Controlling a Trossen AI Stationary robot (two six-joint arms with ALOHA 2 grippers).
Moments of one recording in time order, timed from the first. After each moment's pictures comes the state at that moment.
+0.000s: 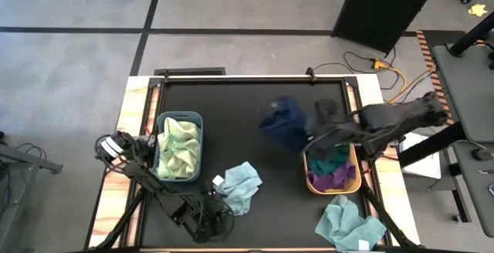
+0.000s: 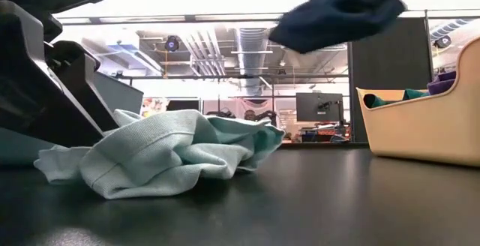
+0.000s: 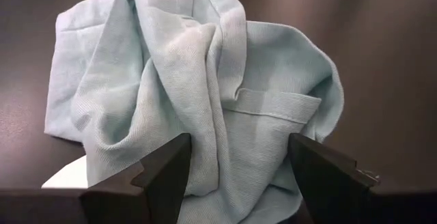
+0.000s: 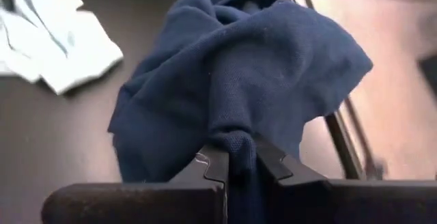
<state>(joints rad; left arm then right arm) -0.79 1.89 1.00 -0.19 -0.72 -0.86 0.28 1.27 1.41 -1.19 0.52 0.30</state>
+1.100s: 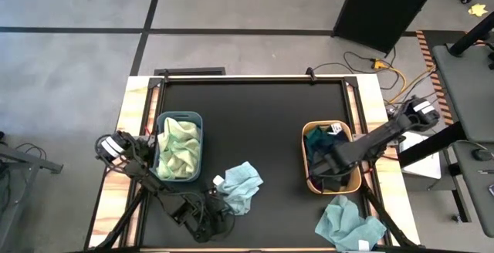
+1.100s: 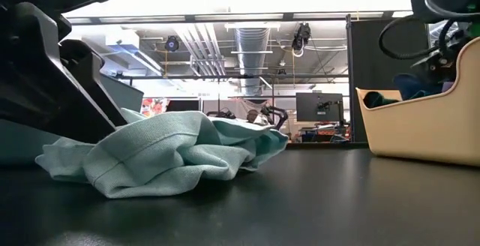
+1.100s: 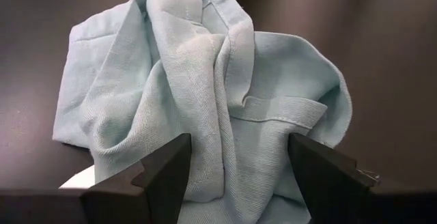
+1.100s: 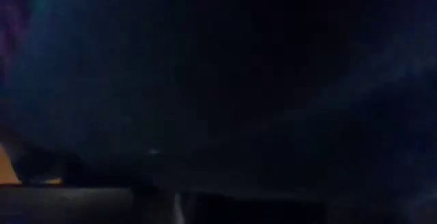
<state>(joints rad) -0.78 1.89 1.00 -0.18 -0.74 -0.85 0.43 1.41 0.74 -1.07 -0.04 0.79</state>
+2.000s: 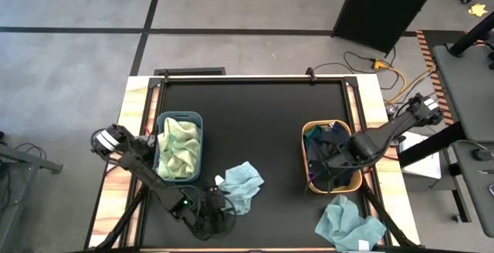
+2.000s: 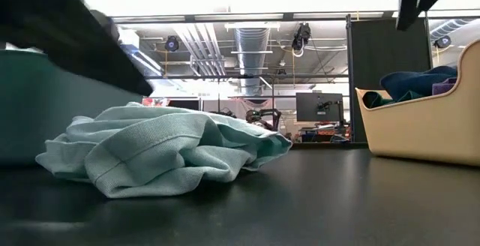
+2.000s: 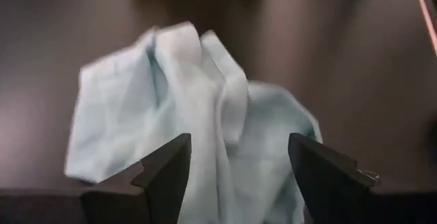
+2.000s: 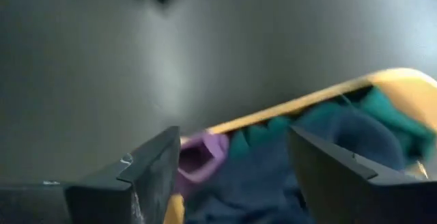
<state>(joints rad) -0.75 1.80 1.00 -0.16 -0.72 -0.77 0.49 1.33 1.22 -1.16 0.25 0.67</state>
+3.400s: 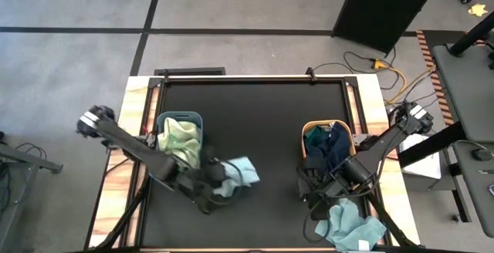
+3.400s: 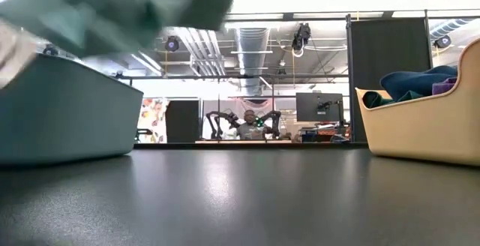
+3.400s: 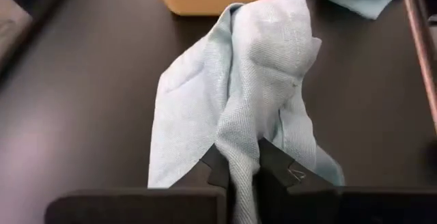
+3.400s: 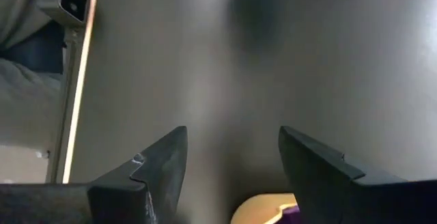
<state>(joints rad) -0.56 1.51 1.23 -0.63 -0.58 -0.52 0.64 1.52 1.32 -0.93 0.24 0.51</state>
